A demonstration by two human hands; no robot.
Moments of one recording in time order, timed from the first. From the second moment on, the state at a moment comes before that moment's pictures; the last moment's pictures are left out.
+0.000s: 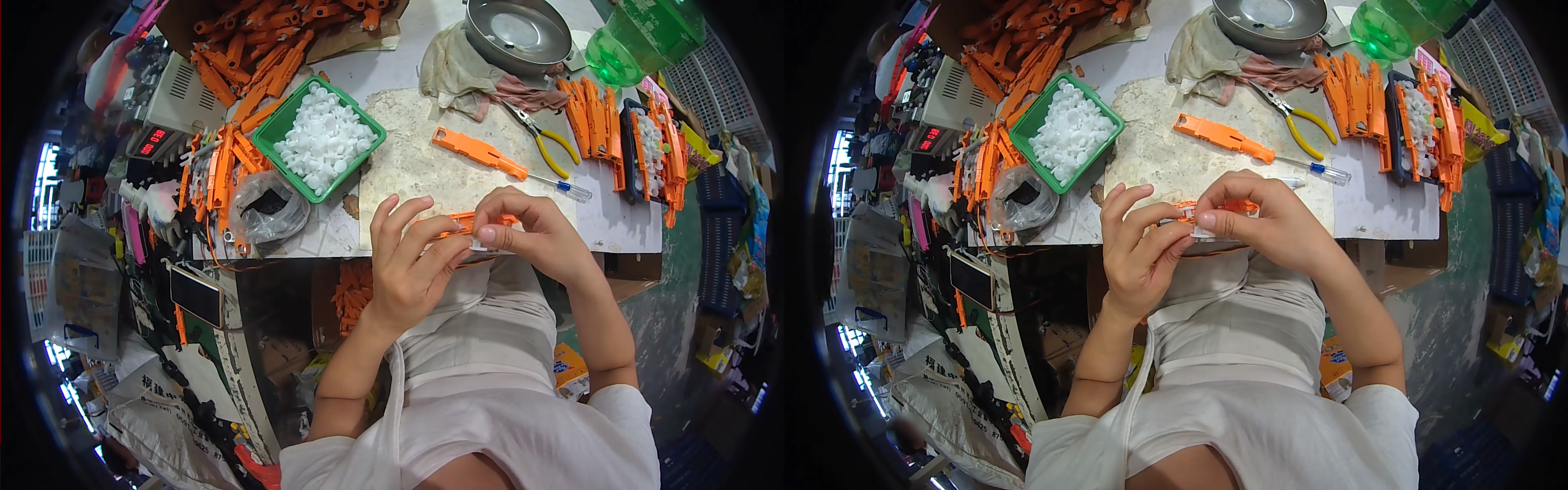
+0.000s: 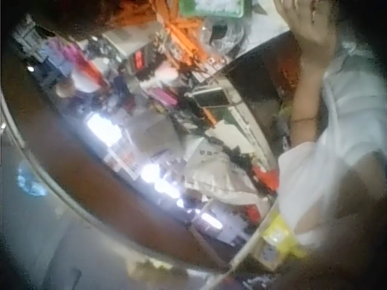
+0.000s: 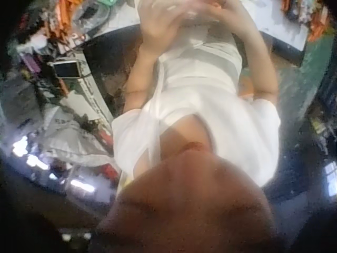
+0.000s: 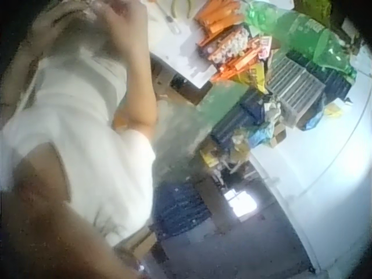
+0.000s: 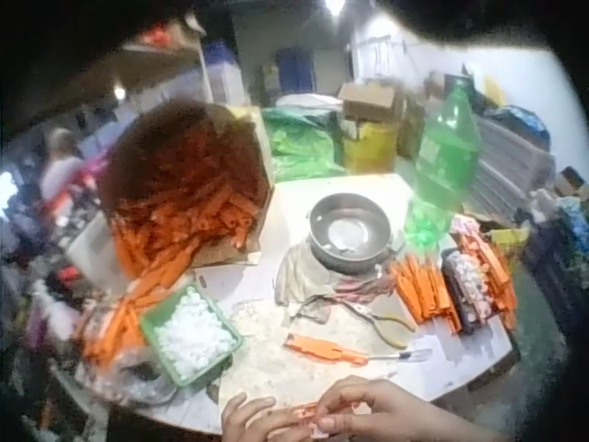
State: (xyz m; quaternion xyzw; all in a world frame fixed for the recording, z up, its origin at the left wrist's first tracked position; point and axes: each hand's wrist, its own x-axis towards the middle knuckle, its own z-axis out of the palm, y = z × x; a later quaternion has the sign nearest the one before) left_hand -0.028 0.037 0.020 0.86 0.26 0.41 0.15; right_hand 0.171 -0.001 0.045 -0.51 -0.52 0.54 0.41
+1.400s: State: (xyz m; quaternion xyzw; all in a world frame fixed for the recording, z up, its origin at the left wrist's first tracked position) left_hand -0.027 0.005 -0.021 0.89 0.35 0.28 0.03; right_hand 0.172 0.012 0.029 -0.49 -0.82 0.10 0.27
